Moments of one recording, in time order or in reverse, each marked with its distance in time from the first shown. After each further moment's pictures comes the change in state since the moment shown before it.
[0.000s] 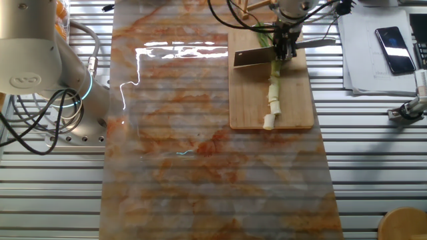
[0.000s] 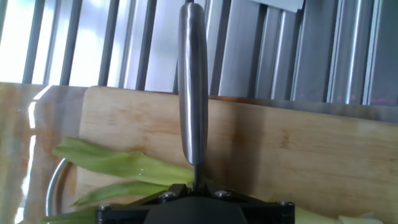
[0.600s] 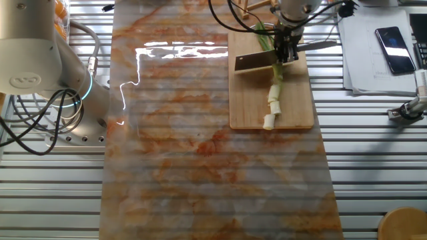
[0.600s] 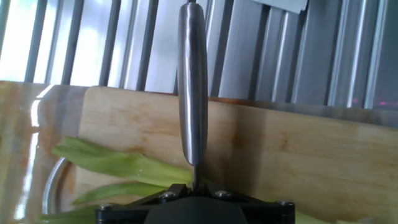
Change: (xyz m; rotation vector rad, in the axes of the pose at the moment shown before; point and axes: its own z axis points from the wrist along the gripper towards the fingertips) arm 0.004 -0.019 -0.012 0.013 -0.008 -0.029
